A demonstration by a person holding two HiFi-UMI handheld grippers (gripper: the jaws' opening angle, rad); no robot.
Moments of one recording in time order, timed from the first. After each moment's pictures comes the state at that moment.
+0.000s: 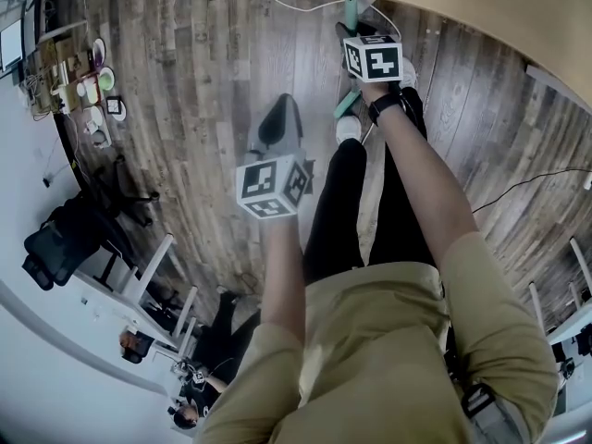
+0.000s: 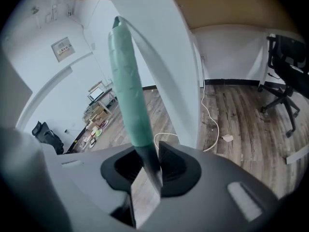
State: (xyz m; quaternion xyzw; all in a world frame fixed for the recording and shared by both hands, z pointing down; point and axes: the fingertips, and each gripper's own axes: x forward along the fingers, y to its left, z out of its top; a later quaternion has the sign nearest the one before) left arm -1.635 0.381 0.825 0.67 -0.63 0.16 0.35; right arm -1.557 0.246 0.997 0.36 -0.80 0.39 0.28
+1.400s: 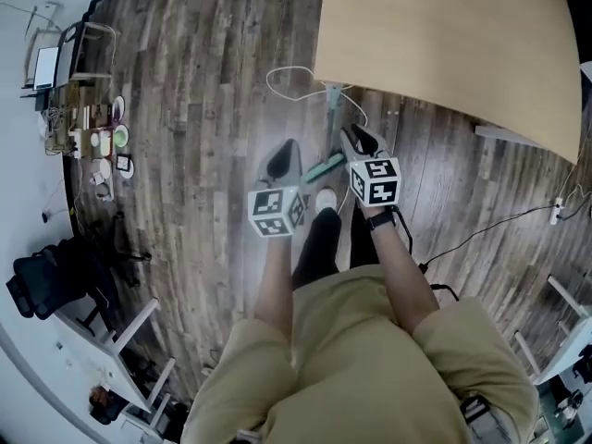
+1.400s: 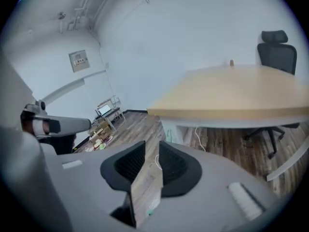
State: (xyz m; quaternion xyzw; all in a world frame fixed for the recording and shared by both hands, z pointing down) left arm -1.598 0.363 0.701 0.73 -0.61 0.13 0.29; right arm -1.487 0.324 0.762 0.40 -0.84 0.30 0.21
